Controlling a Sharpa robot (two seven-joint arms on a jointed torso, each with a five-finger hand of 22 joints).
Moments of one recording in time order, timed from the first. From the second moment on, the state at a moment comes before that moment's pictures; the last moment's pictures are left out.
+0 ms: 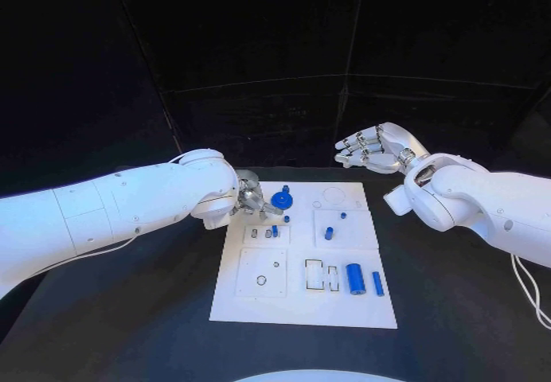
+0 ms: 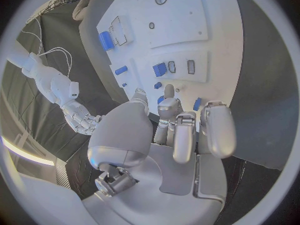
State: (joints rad) left arm 1.34 -0.60 -0.11 1.34 -0.95 0.10 -0.61; left_hand 1.10 0.03 -0.15 0.29 0.05 1.02 0.08 0.36 0.28 1.27 0.00 1.14 0.98 1.47 -0.07 1.57 1.31 0.08 1.46 0.04 1.35 1.19; right arm 1.30 -0.83 -0.06 1.45 -0.68 -0.40 0.20; right_hand 1.45 0.00 0.06 0.09 0.25 0.86 0.22 0.16 0.07 0.85 0.17 0.38 0.42 0.94 0.12 0.42 0.41 0.17 0.72 0.22 0.54 0.30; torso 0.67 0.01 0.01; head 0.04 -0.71
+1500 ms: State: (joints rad) left arm 1.35 -0.47 -0.13 1.23 -0.97 0.27 -0.68; left_hand 1.16 0.08 -0.16 0.28 0.05 1.00 0.08 0.39 0.31 1.26 0.01 1.13 0.98 1.47 -0.07 1.57 1.31 0.08 1.46 0.04 1.36 1.22; right arm 1.30 -0.77 -0.06 1.38 -0.55 -0.37 0.26; right_hand 1.45 -0.01 0.15 0.06 0.25 0.87 0.22 0.13 0.07 0.93 0.17 0.32 0.10 1.02 0.14 0.21 0.25 0.17 0.81 0.25 0.34 0.17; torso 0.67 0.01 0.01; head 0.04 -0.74
